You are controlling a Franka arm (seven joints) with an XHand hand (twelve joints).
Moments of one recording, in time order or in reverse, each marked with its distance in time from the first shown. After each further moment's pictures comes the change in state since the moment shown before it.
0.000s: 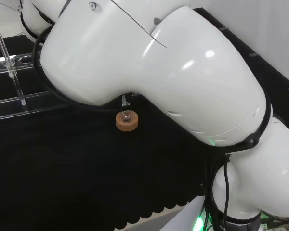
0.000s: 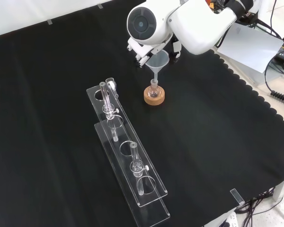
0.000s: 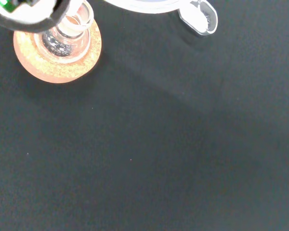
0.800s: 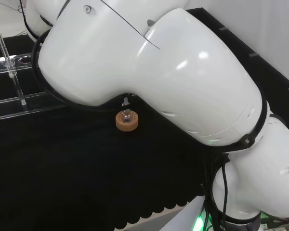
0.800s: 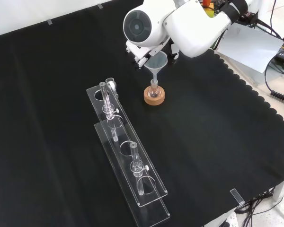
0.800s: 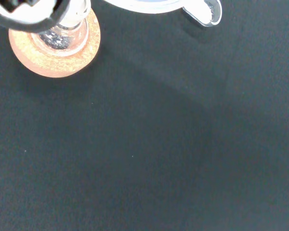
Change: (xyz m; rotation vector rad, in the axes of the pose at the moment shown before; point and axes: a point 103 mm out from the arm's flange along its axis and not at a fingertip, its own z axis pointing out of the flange) arm -0.001 0.009 0.010 0.014 0.014 -0.004
